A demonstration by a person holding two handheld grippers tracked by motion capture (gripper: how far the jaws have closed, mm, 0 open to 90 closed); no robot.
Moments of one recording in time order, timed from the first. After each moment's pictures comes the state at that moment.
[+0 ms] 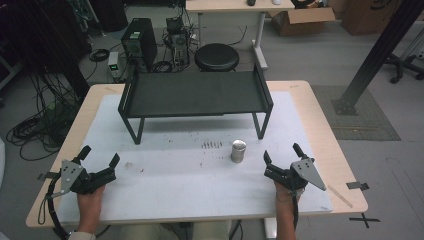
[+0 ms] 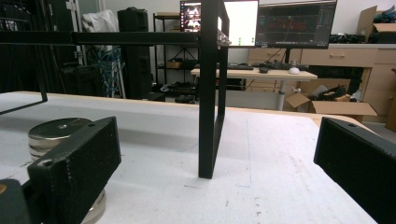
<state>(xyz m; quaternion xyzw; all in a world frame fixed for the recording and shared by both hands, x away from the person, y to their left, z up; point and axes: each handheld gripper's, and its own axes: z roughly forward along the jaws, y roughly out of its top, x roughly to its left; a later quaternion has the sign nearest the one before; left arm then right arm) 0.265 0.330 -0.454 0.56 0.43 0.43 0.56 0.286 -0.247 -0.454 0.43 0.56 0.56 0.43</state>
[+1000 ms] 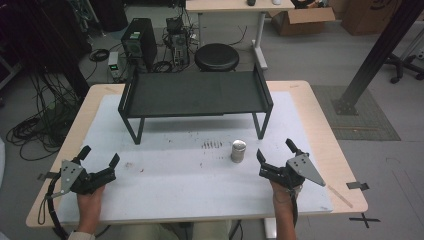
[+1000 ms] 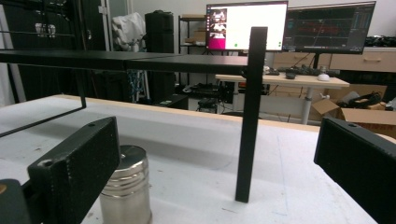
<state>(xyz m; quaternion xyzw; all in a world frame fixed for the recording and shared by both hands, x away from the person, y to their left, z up) 0.265 0.331 -0.454 0.56 0.43 0.43 0.56 0.281 -0.228 -0.424 0.39 0.59 0.58 0.40</state>
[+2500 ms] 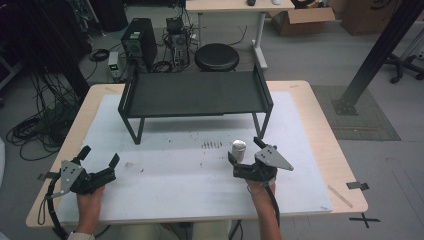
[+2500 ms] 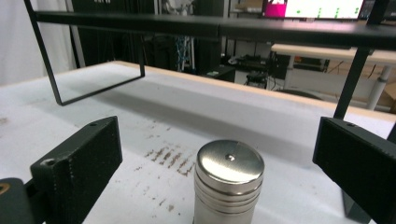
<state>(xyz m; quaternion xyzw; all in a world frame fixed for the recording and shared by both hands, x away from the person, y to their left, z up) 0.265 0.331 -0.455 0.56 0.43 0.43 0.56 0.303 -0.165 -0.427 0.36 0.67 0.57 0.32</state>
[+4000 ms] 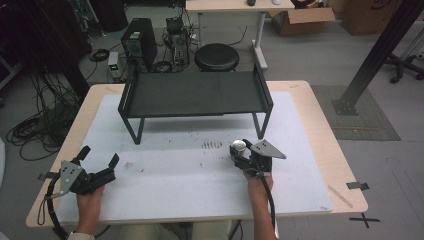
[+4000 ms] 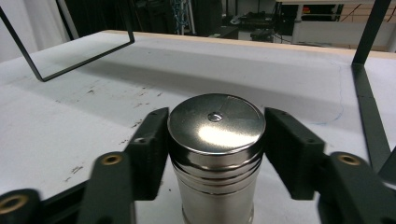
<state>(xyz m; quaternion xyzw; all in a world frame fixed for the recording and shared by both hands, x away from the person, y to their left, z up) 0.264 0.331 -0.455 0.56 0.43 0.43 0.56 0.329 -0.164 -0.447 0.41 0.69 0.53 0.26</state>
